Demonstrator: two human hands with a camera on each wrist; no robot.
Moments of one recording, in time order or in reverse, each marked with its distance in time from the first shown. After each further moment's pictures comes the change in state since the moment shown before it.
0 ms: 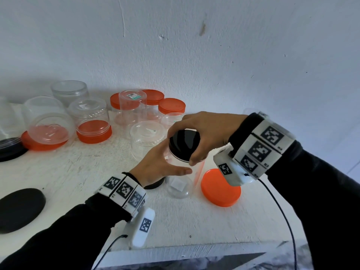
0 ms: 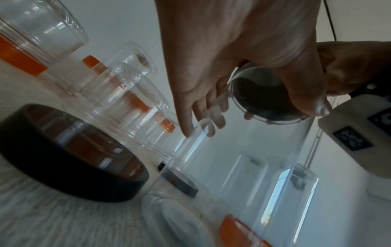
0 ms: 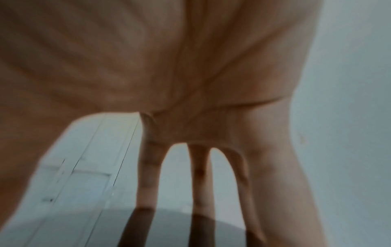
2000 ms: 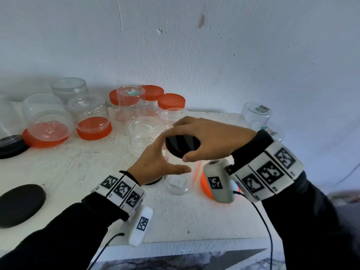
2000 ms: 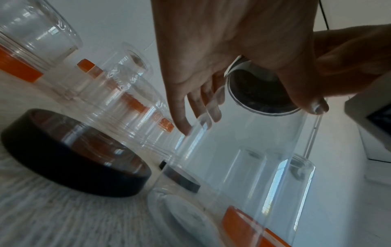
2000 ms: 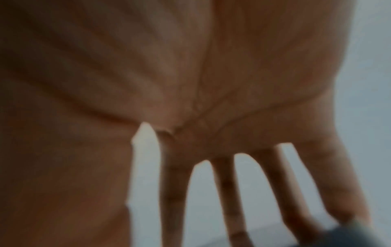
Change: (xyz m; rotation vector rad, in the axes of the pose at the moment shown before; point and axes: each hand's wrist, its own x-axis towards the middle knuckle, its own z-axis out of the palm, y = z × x) left_hand -0.003 0.000 0.006 0.203 0.092 0.008; right_hand -0.019 -0.004 0.022 0.081 0.054 -0.011
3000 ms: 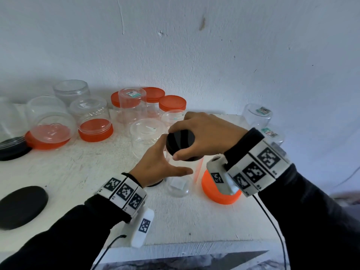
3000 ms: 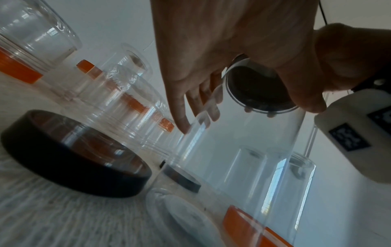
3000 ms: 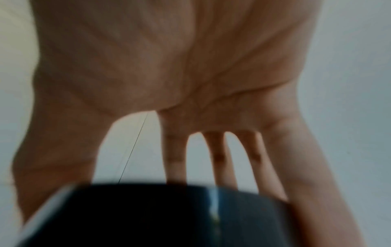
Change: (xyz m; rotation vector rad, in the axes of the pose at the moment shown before) left_hand -0.001 0.002 -0.001 -0.030 0.013 -0.026; right_hand 0.012 0.001 0.002 -0.090 0.172 0.038
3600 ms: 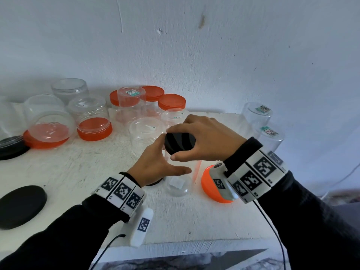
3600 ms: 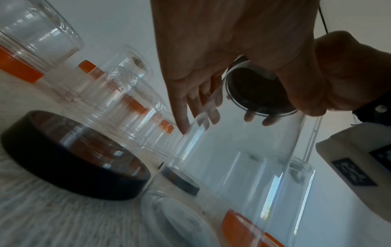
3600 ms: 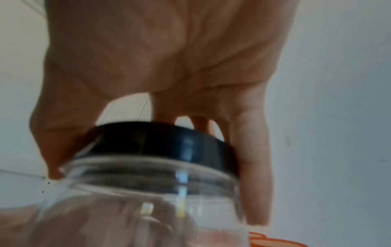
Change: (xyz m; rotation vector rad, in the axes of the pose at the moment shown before) left_hand 0.000 -0.003 -0.001 -0.024 -0.002 0.005; right_hand -0.006 0.004 0.015 0.036 0.097 -0.002
